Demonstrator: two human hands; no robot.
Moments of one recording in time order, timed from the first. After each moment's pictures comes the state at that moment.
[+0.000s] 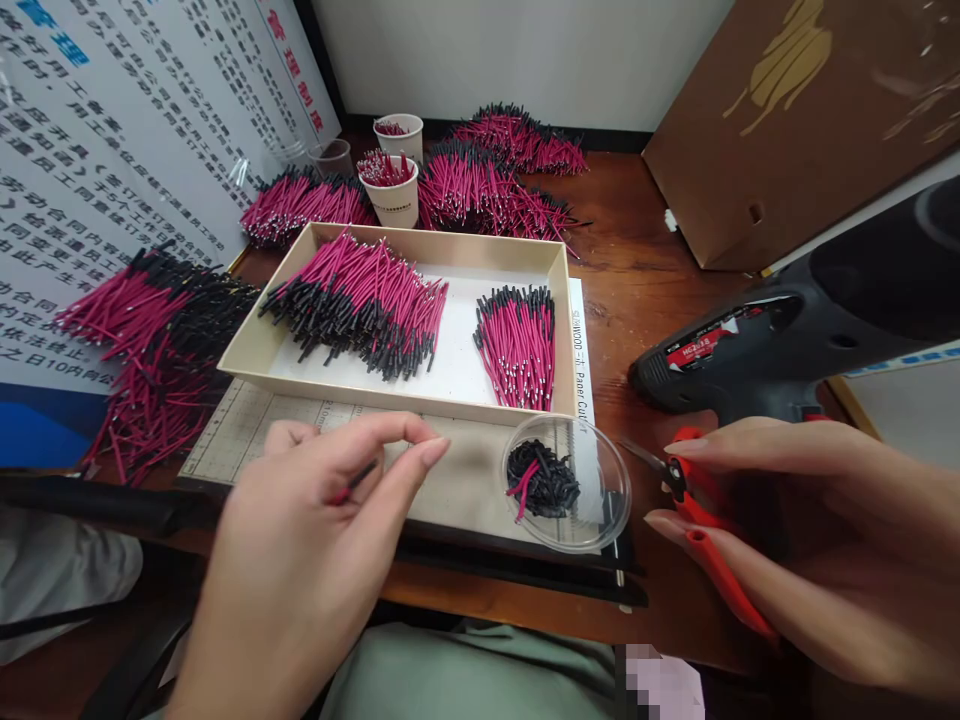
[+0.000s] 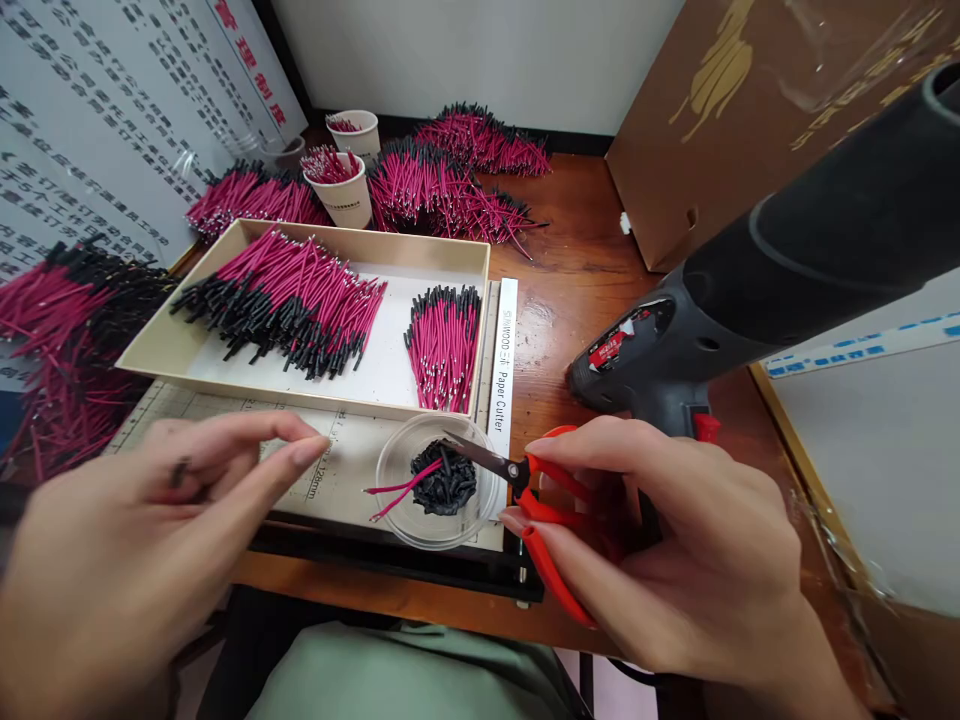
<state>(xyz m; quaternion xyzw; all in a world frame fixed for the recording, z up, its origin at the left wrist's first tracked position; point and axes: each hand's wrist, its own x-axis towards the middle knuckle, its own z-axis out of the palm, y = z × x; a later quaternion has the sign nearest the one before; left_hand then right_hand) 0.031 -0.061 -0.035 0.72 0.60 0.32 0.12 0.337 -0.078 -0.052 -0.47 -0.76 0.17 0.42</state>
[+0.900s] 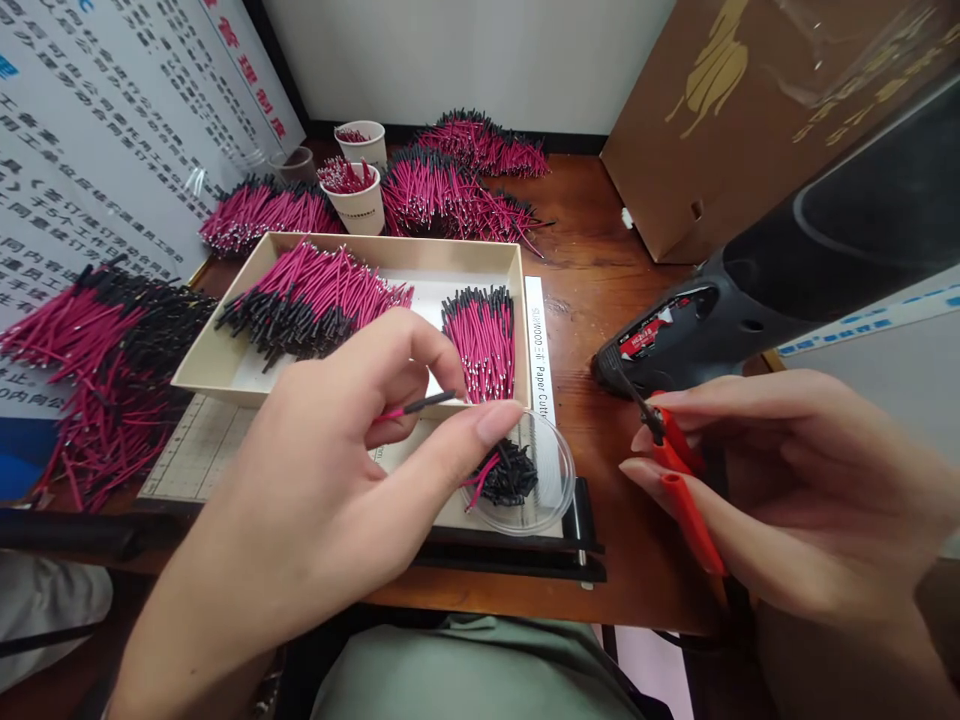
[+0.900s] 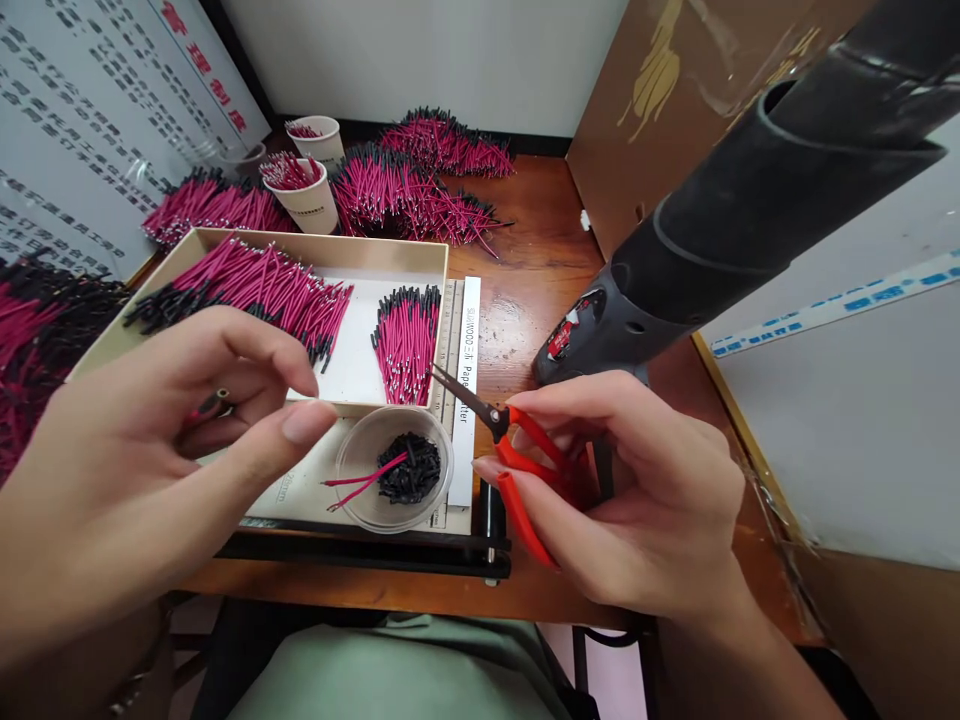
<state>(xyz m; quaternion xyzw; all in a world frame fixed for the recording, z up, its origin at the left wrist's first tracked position) 0.061 -0.026 0.001 0.79 0.45 0.33 0.25 0.325 -0.073 -0.048 -0.46 -0.72 0.11 0.51</state>
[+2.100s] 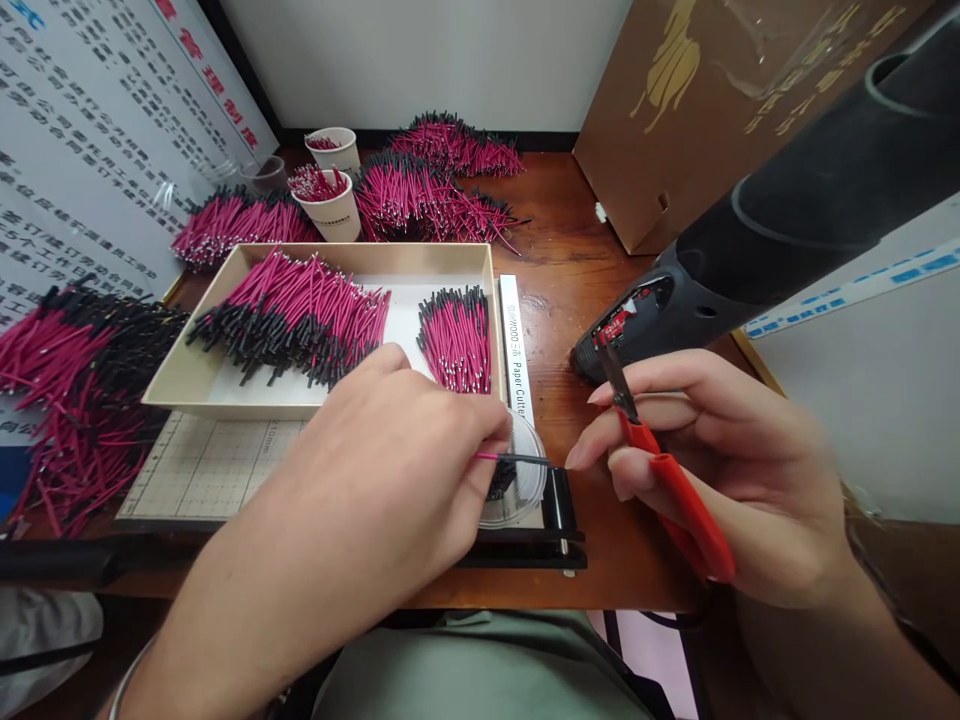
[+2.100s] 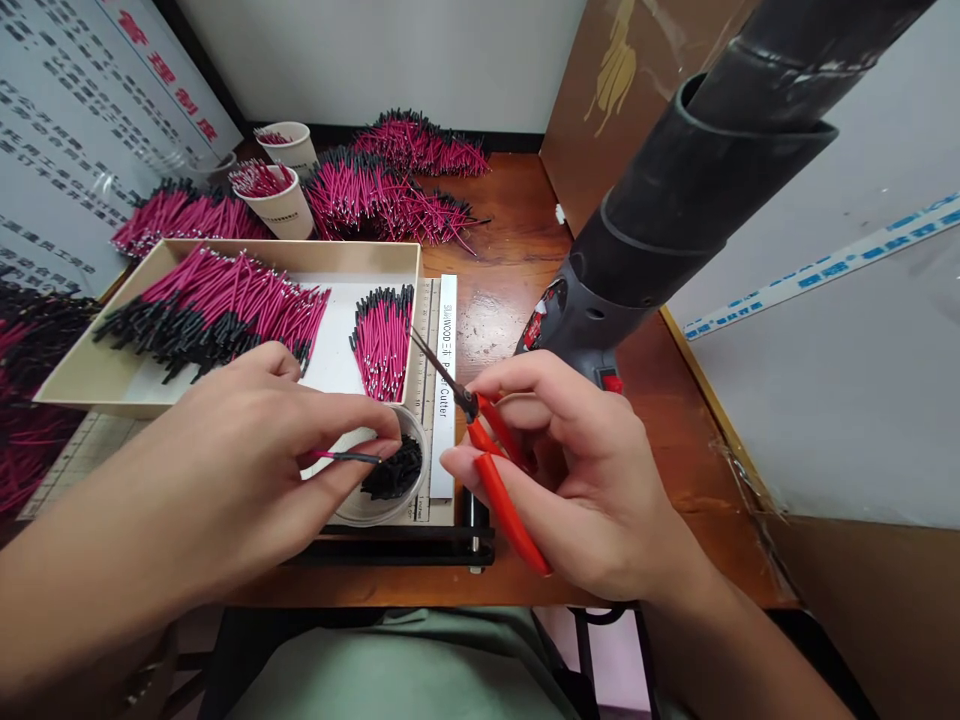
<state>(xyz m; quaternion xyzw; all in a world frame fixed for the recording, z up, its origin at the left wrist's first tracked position) 0.083 -0.017 -0.005 0.93 0.32 0.17 0.09 0.315 -0.073 -0.028 -0.49 -0.62 0.39 0.48</state>
